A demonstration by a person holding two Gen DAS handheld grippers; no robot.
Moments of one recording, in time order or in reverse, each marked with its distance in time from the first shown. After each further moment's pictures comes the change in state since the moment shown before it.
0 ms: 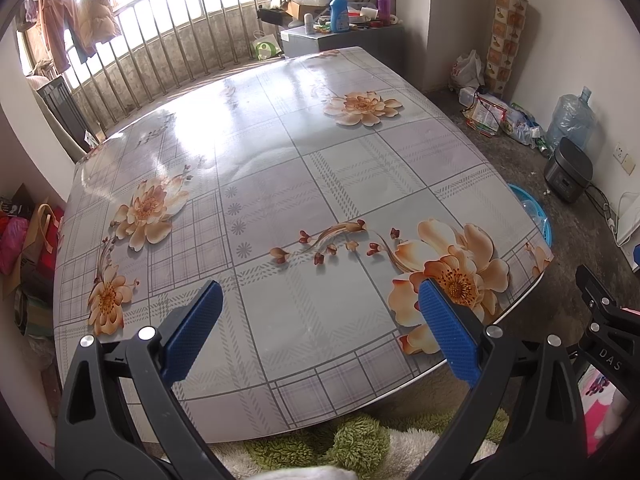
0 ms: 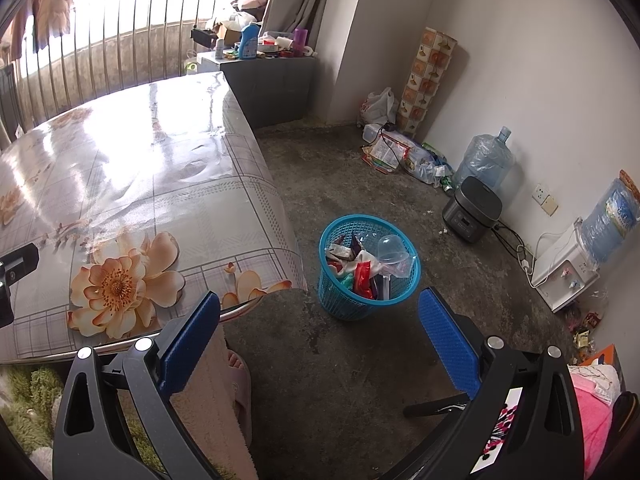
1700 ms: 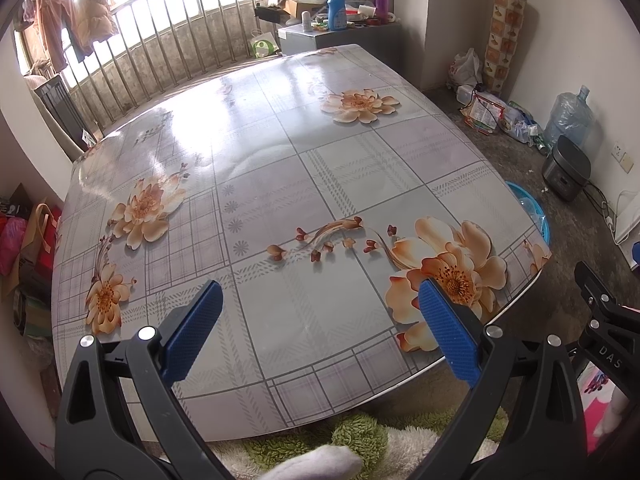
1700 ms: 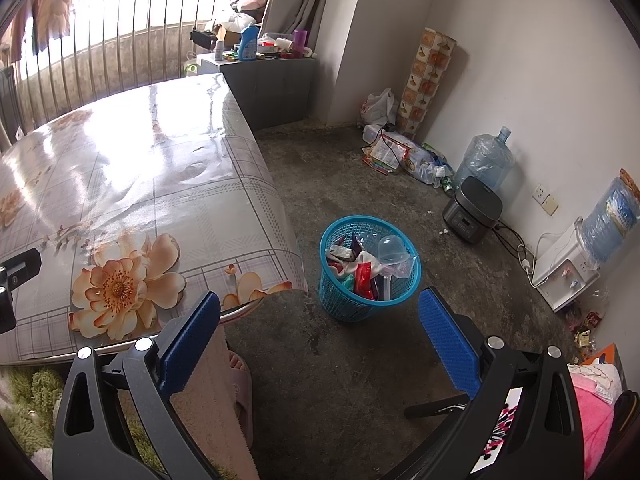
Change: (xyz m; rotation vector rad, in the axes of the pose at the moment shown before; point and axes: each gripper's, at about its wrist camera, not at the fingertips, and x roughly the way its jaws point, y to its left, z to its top) left arm 0.000 0.000 0.001 -0.003 0.005 -0.004; right arm -0.002 0.001 -0.001 0.004 -0.004 -0.001
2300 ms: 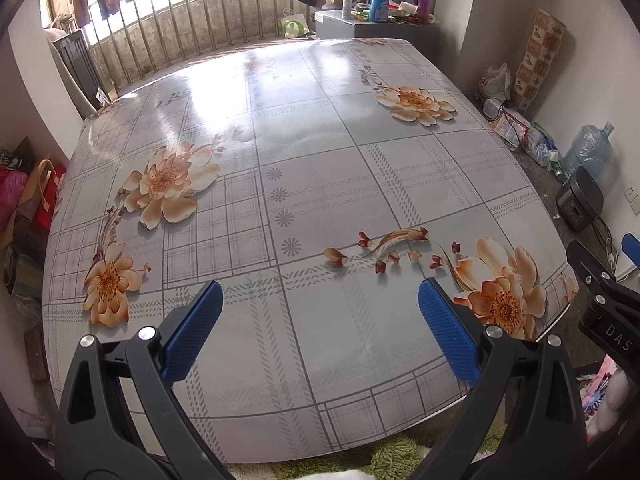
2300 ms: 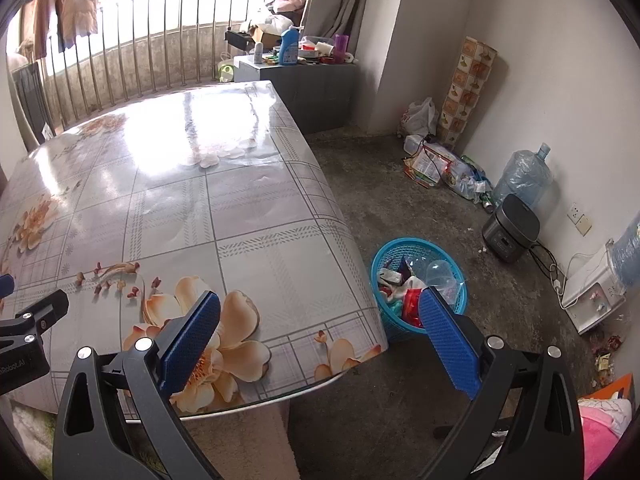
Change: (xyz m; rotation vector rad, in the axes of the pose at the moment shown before) left arm 0.027 0.061 0.001 -0.164 0.058 0.010; right arm 0.018 0.070 0.056 -0.052 -0.017 0.145
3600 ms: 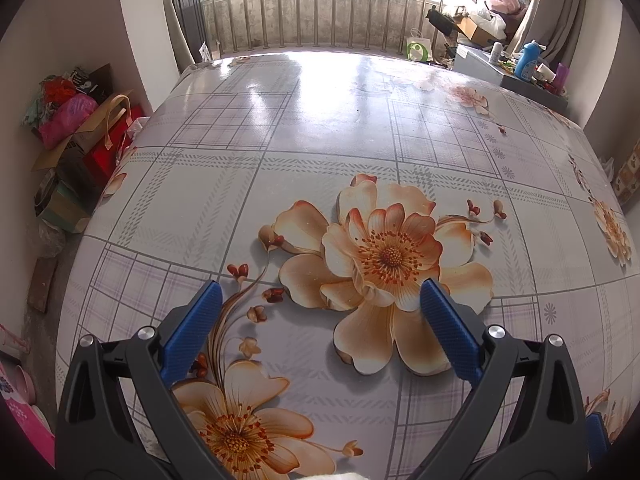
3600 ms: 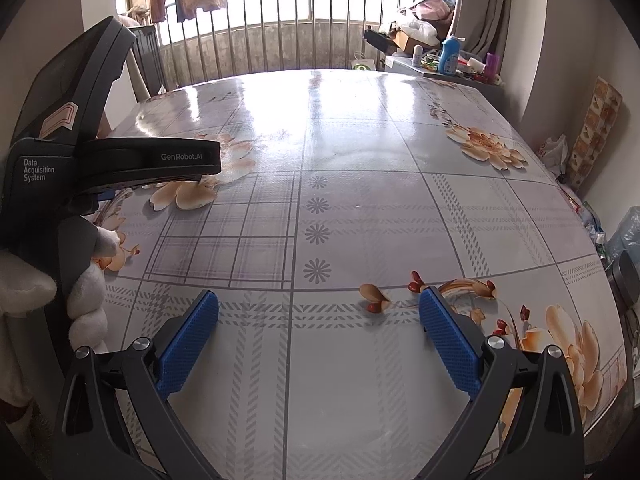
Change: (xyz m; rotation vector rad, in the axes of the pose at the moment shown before) left arm 0.085 0.169 0.049 -0.310 -0.057 0.212; right arm 0.015 0.216 -0.033 -0.186 -0.038 0.354
